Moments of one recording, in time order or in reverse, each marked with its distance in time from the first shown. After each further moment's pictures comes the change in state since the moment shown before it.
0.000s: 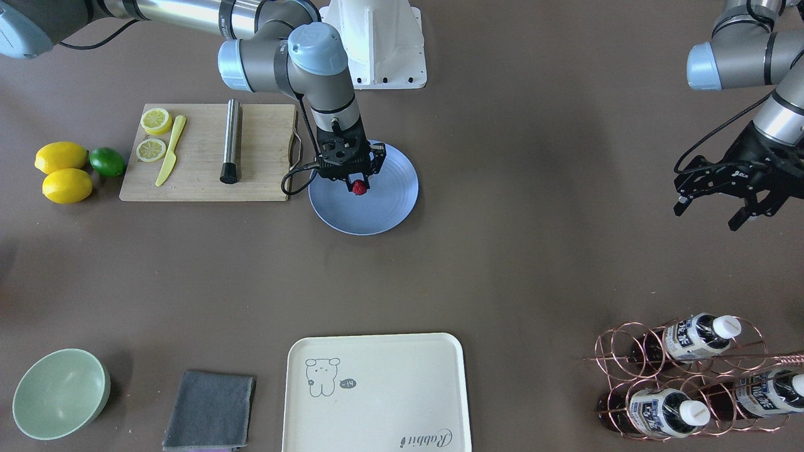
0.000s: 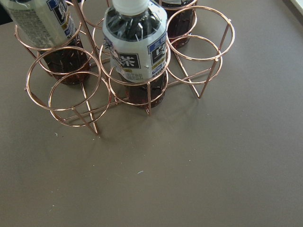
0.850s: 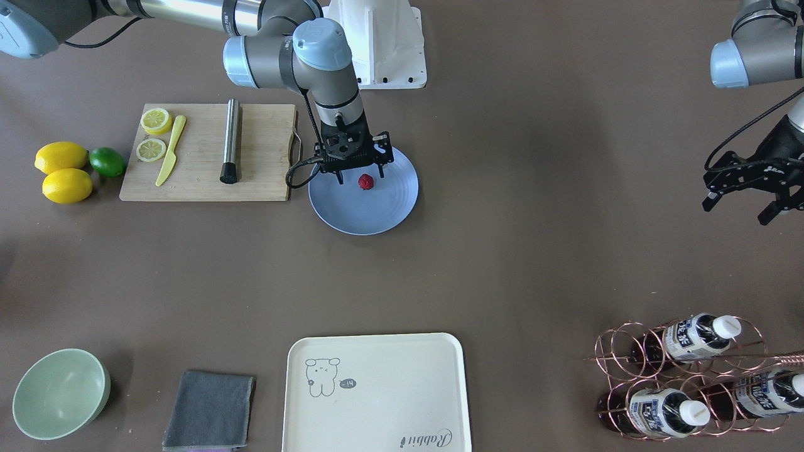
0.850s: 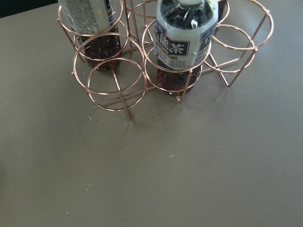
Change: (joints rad) left arm -0.063 0.029 0.004 0.032 -0.042 0.066; right arm -0.003 -0.005 0.026 -0.009 0.006 0.032
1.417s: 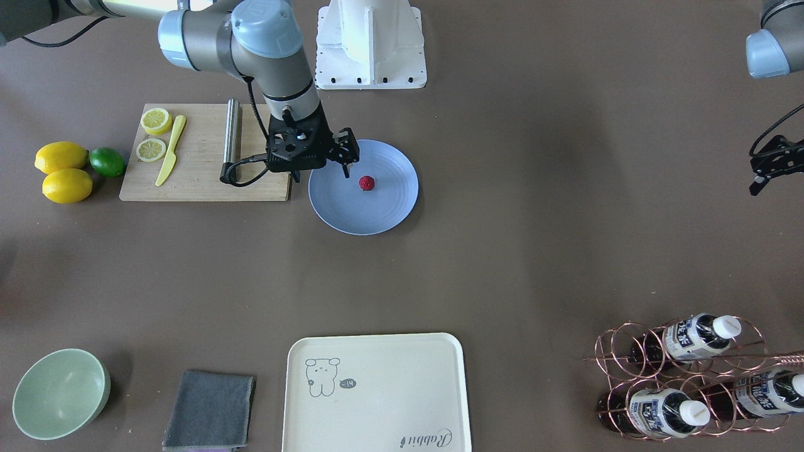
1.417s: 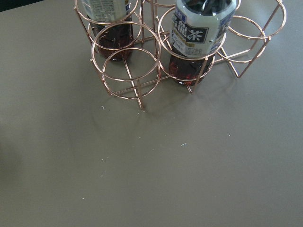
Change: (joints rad) left arm -0.148 0.079 0.005 0.115 -0.031 0.317; right arm 0.174 -0.097 0.179 -0.162 0.159 -0.069
